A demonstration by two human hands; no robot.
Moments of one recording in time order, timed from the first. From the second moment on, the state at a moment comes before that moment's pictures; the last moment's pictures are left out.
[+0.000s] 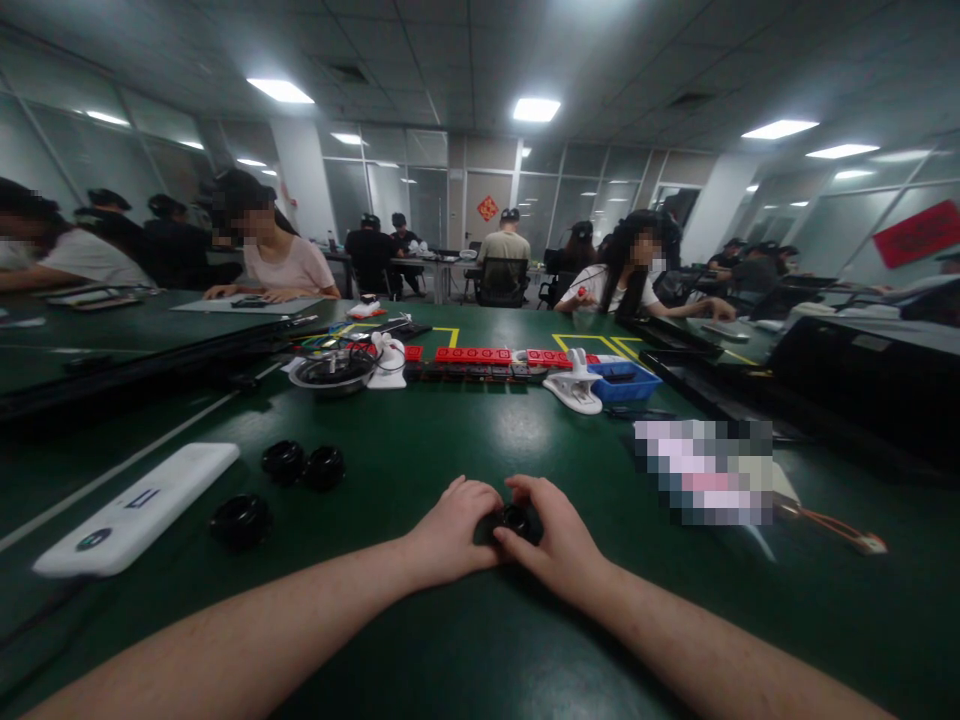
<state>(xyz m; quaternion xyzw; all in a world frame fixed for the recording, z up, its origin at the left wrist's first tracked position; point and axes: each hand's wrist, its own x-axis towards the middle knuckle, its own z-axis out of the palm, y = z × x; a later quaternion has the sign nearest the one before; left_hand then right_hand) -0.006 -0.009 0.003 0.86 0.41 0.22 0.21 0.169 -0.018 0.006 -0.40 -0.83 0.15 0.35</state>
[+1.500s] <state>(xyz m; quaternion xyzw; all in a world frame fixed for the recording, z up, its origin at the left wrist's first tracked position) -0.005 -0.008 0.002 0.86 0.41 0.20 0.22 0.170 -0.019 0.008 -0.38 -0.84 0.16 0.36</state>
